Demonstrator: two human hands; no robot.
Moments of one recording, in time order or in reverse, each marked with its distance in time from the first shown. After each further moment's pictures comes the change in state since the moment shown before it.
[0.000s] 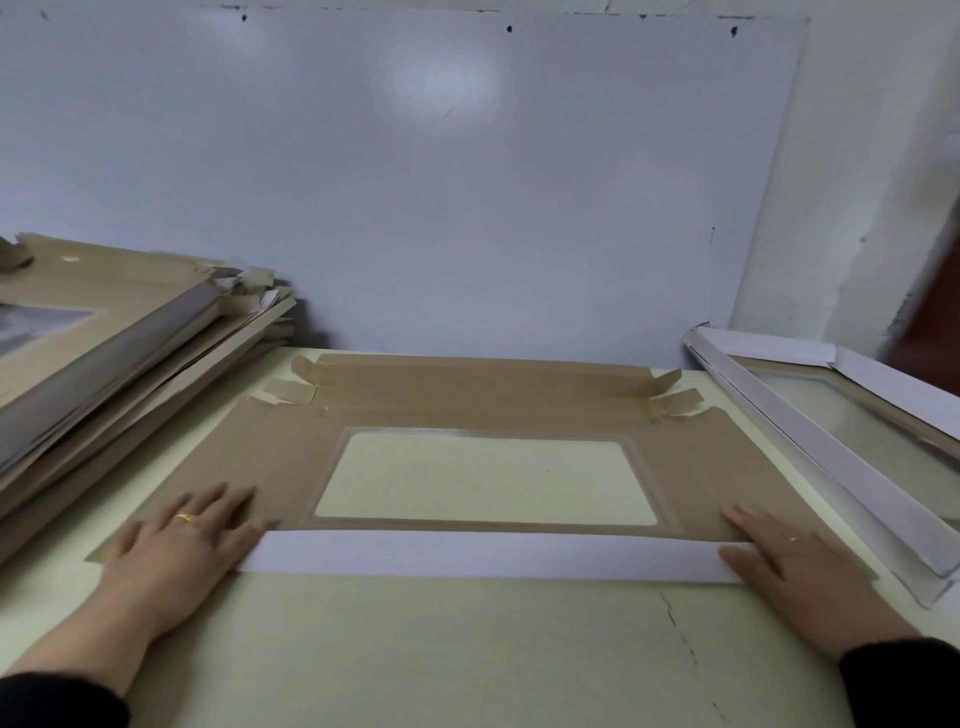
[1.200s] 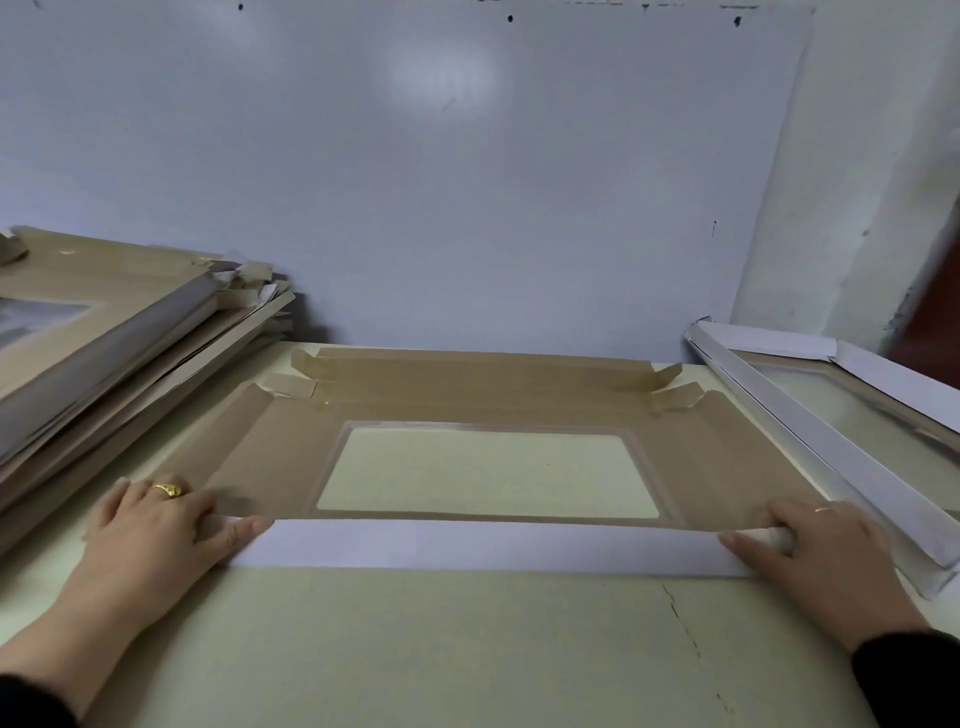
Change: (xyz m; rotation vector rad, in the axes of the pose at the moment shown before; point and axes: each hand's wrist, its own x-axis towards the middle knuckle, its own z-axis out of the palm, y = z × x) left_hand 0.002 -0.012 -0.008 0.088 0.278 0.098; right_hand -0.004 0.001 -0.007 0.186 0.350 0.050
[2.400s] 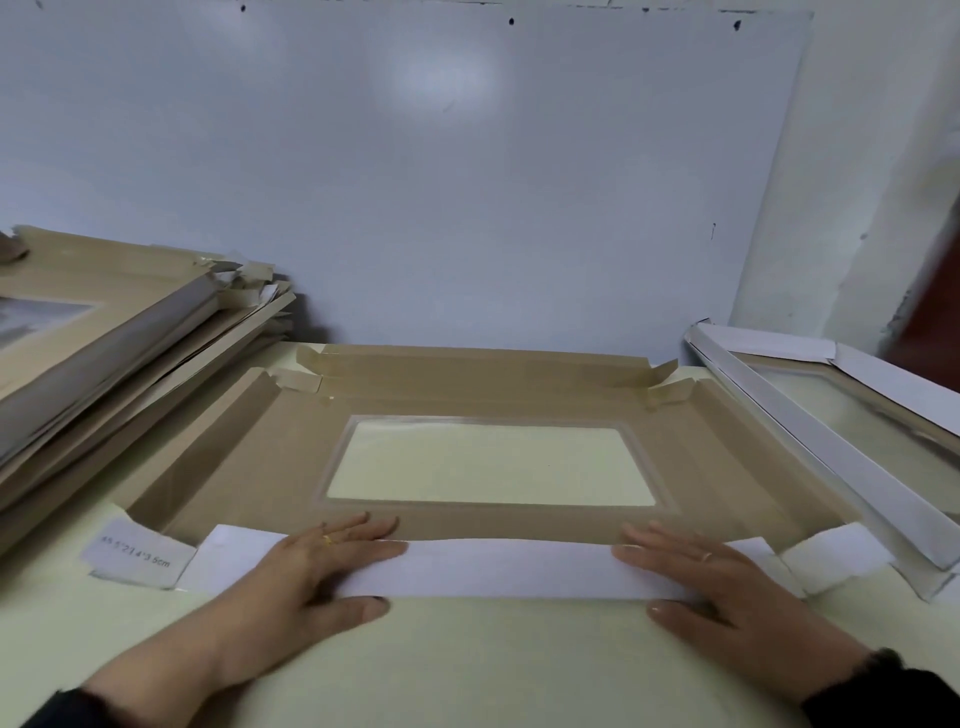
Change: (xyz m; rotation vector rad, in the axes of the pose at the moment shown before) left_hand -0.032 0.069 0.003 -0.538 -0.345 0.609; right_hand -0.020 -0.040 0.011 0.145 -0.463 -0.559
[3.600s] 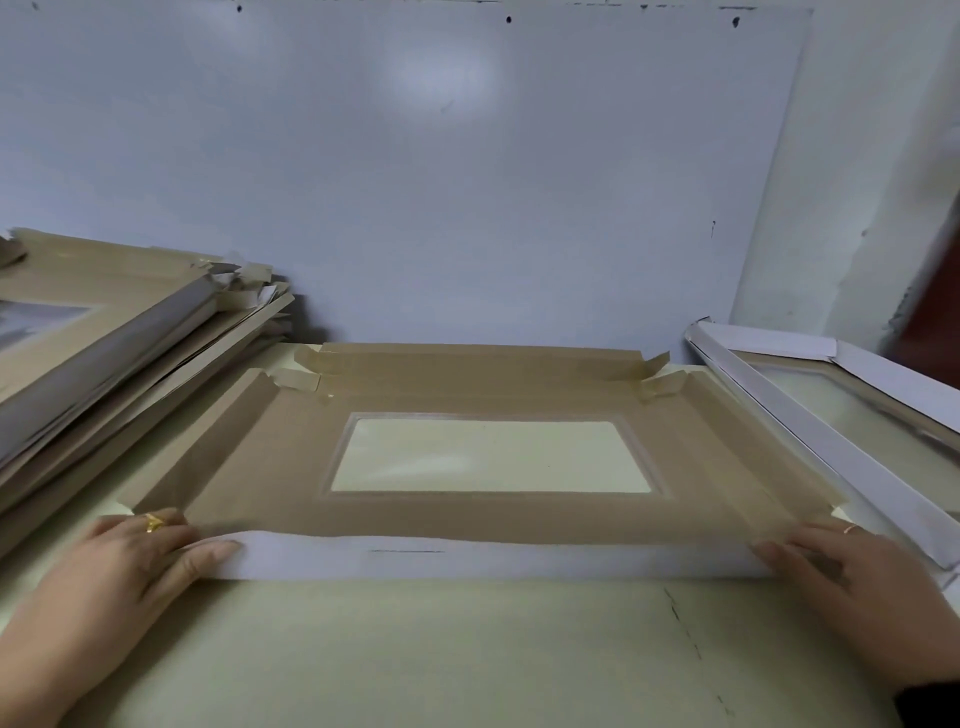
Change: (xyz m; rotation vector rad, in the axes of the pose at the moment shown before) left_hand -0.052 -0.081 -0.046 0.379 0.449 -0.198; right_hand -0.034 0.029 -0.029 0.050 0.459 0.328
